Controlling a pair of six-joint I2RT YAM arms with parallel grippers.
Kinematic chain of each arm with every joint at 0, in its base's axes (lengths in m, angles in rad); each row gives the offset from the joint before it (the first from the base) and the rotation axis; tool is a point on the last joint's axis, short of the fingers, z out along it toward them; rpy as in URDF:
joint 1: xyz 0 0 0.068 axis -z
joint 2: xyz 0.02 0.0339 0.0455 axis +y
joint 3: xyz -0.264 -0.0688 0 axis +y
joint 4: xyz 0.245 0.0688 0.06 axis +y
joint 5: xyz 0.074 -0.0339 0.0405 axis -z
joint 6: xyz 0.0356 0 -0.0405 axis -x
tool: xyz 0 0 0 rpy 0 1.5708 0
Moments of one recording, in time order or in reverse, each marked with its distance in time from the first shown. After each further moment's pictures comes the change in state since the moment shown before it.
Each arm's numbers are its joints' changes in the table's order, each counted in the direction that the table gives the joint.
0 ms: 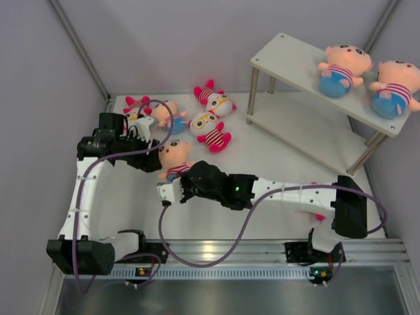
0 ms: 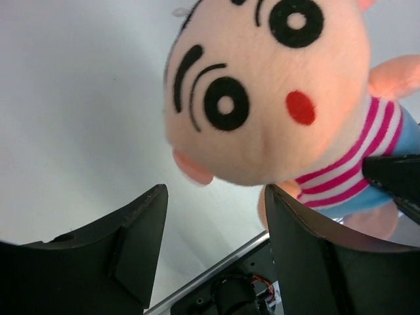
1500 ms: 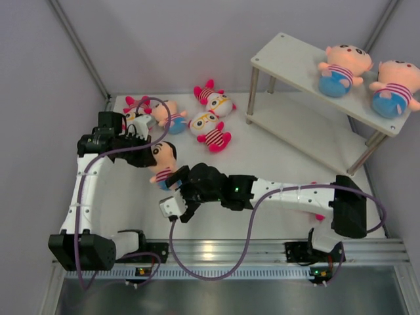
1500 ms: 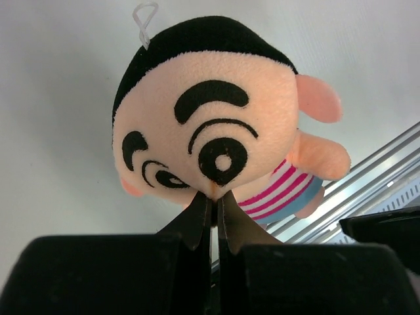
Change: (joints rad) left arm -0.036 0.017 0.006 -0.008 0.032 0.026; right arm 0.012 -0.046 0.064 0.024 -0.284 0.098
